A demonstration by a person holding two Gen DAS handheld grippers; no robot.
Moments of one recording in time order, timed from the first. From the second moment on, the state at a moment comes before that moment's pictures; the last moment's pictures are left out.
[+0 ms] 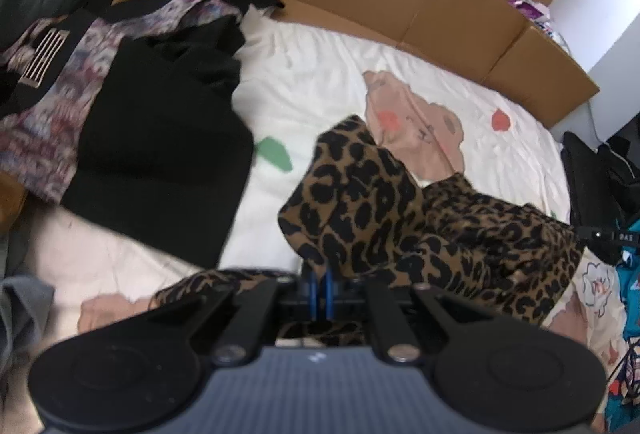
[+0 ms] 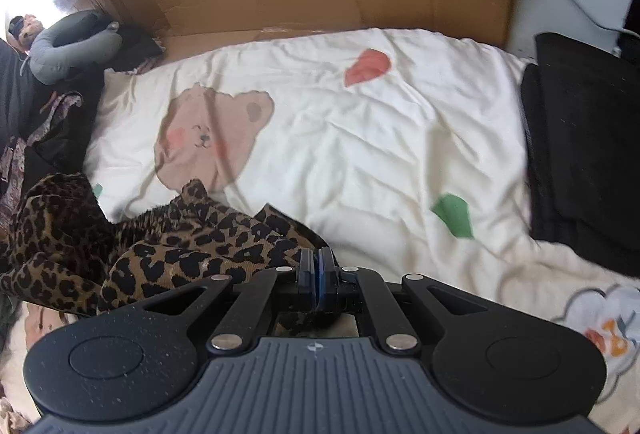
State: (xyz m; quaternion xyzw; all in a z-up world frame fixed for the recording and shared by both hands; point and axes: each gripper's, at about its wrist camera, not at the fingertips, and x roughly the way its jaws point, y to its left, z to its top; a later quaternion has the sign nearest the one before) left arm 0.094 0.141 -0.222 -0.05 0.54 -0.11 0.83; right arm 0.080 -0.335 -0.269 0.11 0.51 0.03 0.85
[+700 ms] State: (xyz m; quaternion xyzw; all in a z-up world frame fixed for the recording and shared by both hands) left arm 0.078 0.196 -0.225 -0.06 0.57 -0.03 0.82; right arm 0.055 -0.356 -0.260 0.11 0.52 0.03 0.85
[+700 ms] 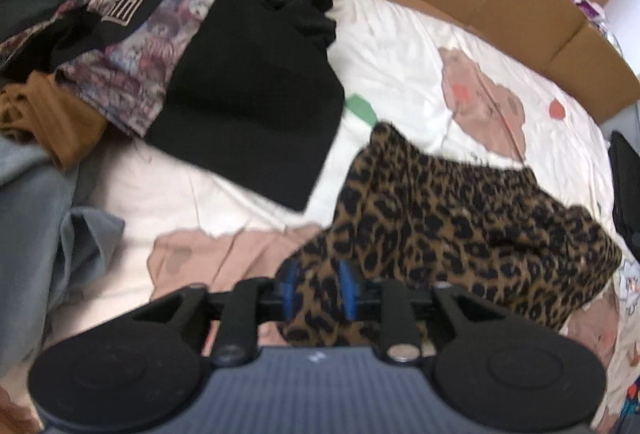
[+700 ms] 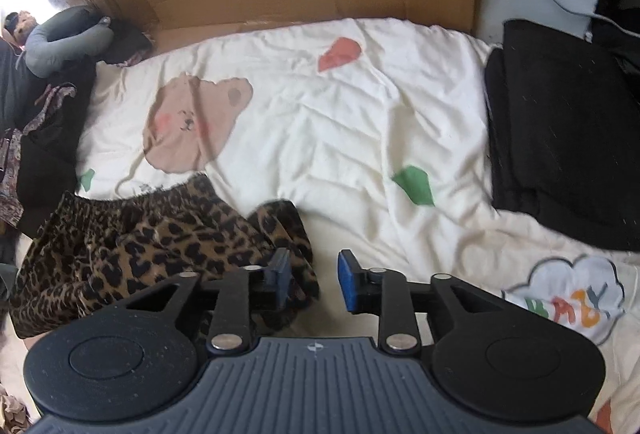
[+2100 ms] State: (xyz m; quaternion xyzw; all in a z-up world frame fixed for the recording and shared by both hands) left arm 0.175 0.146 -0.332 -0.05 0.58 -0.12 0.80; right arm 0.190 -0.238 -0.376 0.03 0.60 0.17 0.78
